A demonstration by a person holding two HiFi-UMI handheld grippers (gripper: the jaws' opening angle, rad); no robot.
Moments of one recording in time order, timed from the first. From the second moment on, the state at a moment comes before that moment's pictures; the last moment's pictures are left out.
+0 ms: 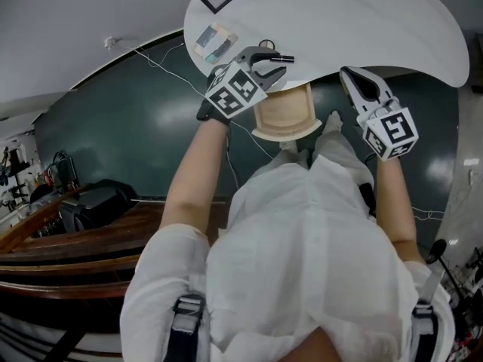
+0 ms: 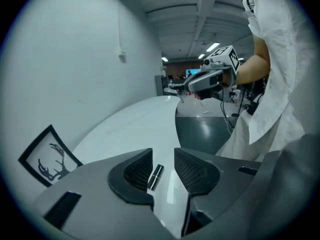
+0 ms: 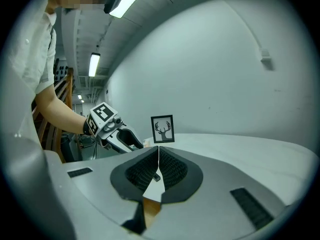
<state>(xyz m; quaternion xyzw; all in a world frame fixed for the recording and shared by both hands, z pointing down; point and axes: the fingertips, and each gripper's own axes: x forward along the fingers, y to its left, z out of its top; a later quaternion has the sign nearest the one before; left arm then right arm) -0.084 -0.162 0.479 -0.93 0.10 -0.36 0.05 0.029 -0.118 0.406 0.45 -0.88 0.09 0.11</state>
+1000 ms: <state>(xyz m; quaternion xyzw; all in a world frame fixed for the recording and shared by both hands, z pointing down) -0.053 -0.187 0.598 -0.83 -0.05 -0.55 0.09 0.061 -0.105 0.422 0.48 -0.86 0.12 0.11</state>
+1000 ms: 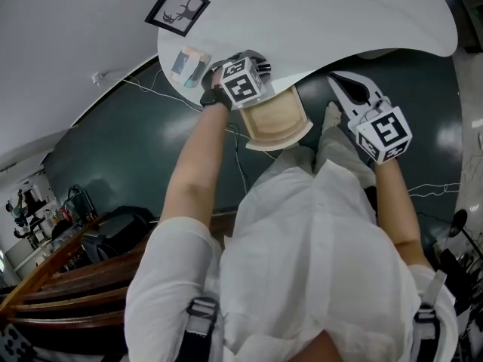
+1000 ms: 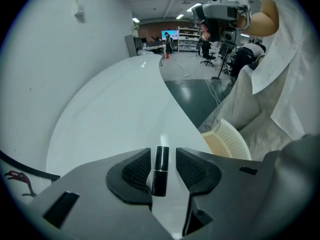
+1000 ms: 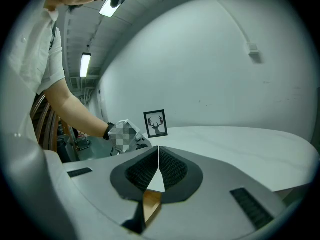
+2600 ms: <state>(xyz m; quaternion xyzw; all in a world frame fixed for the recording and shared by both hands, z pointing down) -0.078 -0.118 0.559 -0.85 0.03 -0.52 0.06 0.036 -0.094 0.416 0.46 -0.87 0.12 0.11</state>
